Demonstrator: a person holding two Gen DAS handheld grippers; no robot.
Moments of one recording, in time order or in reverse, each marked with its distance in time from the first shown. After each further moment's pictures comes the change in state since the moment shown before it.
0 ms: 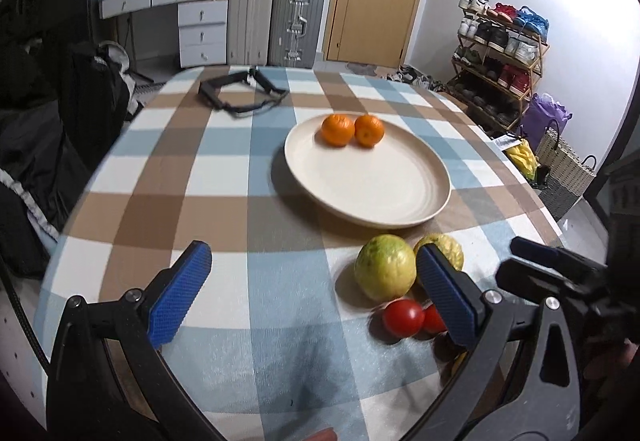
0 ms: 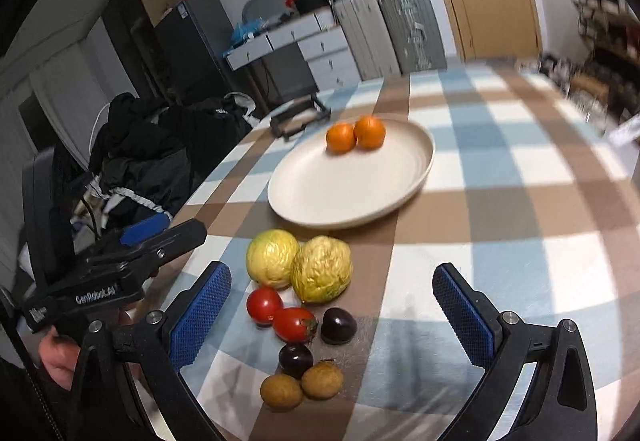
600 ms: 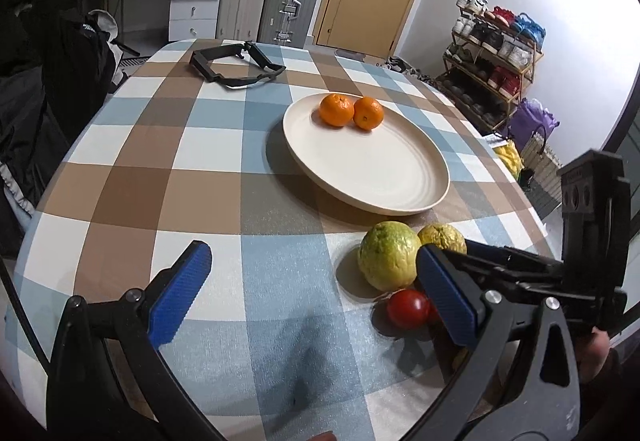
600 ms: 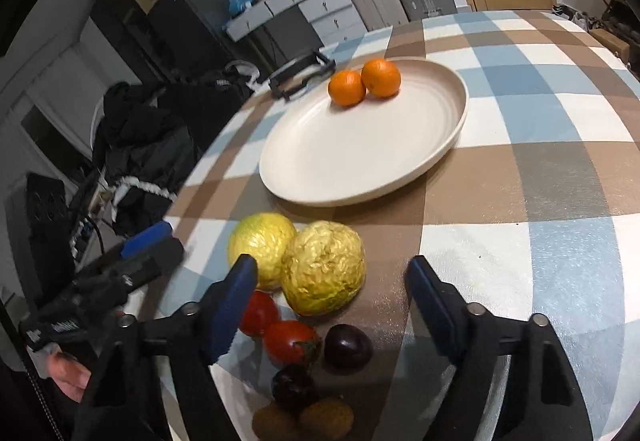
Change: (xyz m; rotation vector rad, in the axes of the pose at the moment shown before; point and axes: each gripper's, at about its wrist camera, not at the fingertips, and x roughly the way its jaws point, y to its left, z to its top) left arm 0.022 0.021 -0.003 -0.064 0.053 -0.083; right arm 0.060 -0.009 0.006 0.046 0.149 0.069
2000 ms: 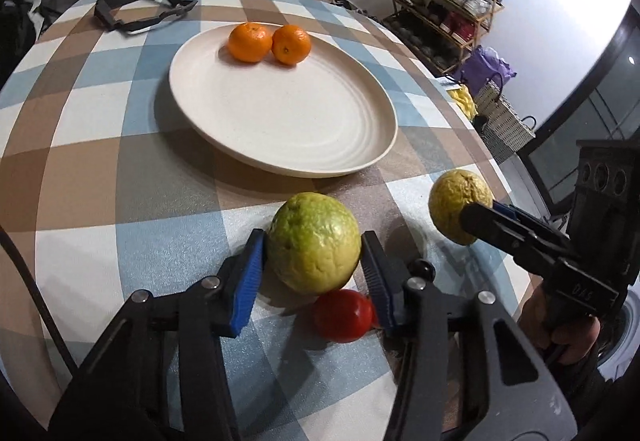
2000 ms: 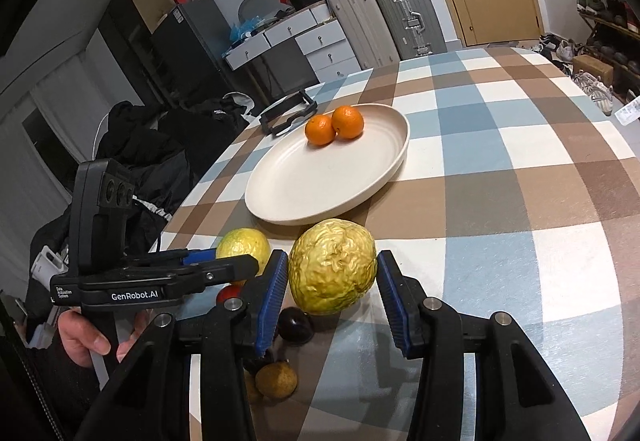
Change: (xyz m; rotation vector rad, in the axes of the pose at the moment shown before) left arm 0.068 -0.045 0.001 0.079 0.232 -0.212; right arm -0.055 -0.024 -0.011 -0.023 -0.138 -0.026
